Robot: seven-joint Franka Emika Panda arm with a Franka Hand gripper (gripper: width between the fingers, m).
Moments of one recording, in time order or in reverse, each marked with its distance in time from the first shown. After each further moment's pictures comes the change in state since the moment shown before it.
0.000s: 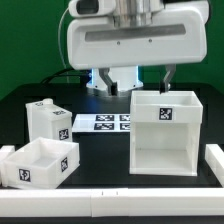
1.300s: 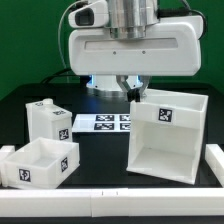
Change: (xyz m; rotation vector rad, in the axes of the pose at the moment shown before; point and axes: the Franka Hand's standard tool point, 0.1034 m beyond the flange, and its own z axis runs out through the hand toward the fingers) arm -0.004 0.002 0.004 0.029 0.013 0.432
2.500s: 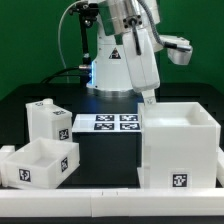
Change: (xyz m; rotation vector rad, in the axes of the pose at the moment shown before) arm -0.012 -0.027 0.006 0.111 -0.098 1.082
